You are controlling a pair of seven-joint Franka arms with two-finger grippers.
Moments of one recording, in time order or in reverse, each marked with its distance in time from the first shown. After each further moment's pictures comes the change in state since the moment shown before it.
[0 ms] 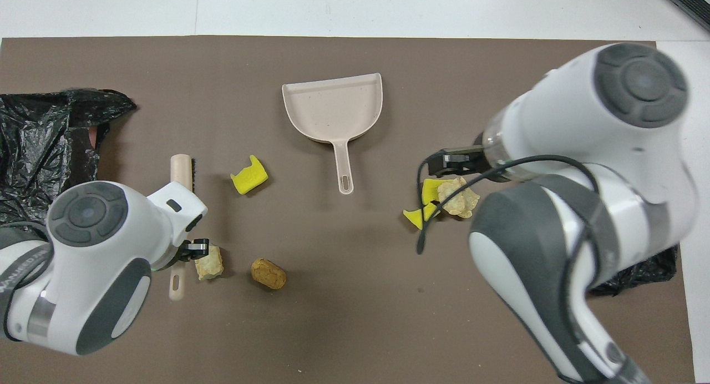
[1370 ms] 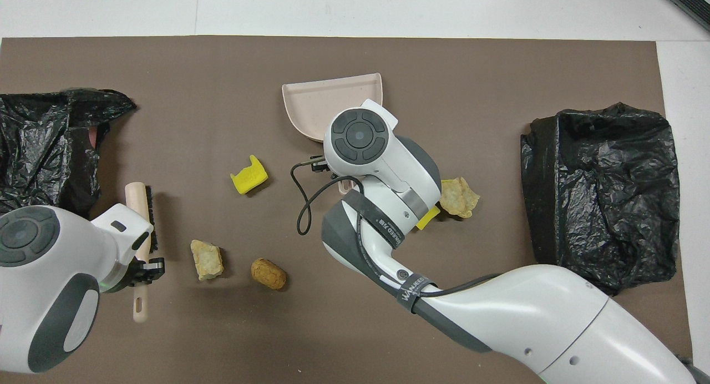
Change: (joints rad) left arm 0.155 -0.098 -0.007 -0.171 0.000 0.035 0.048; right arm 0.113 0.479 0.197 0.169 -0.394 0.314 0.255
